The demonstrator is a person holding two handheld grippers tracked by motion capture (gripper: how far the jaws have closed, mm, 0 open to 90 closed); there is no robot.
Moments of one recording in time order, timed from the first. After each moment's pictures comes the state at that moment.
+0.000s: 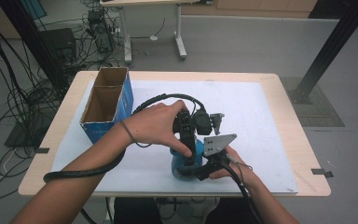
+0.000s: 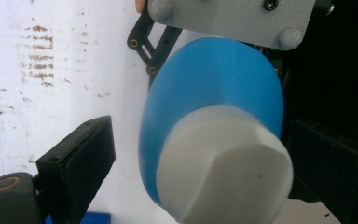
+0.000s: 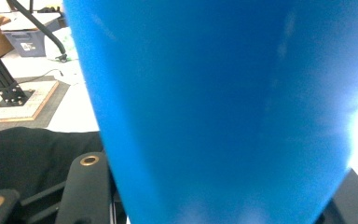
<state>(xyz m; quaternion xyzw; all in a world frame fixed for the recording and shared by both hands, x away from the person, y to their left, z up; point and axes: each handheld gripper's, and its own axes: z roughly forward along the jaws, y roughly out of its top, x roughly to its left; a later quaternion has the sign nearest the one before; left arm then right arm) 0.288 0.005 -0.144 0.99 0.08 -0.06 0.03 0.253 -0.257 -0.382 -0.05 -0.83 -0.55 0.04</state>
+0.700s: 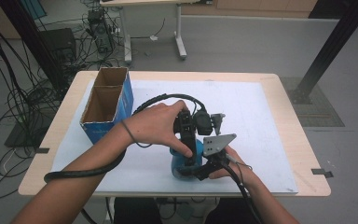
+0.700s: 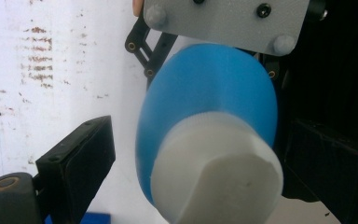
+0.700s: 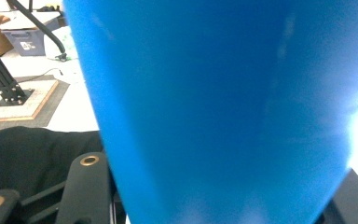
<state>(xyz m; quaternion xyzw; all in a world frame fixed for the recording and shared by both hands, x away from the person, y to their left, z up) 0.287 0.003 -0.143 0.99 0.08 -0.06 0.03 0.253 -0.256 -0.382 -0.05 -0.83 -0.55 0.04</state>
